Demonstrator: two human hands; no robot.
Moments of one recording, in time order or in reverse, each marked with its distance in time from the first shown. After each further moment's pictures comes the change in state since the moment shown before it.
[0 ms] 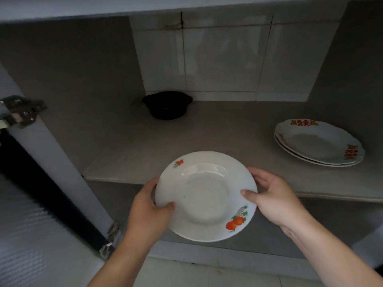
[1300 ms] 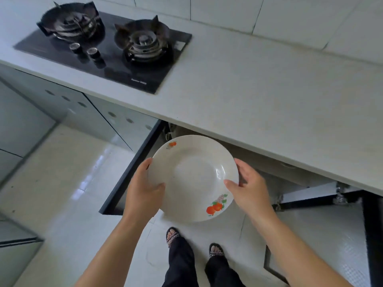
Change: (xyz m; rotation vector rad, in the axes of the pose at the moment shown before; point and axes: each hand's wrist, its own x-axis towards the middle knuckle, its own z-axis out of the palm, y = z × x) left_hand -0.198 0.410 -0.331 0.084 0.138 -0.527; right_hand -0.271 -0.457 0.012 -0.126 -0.232 0.175
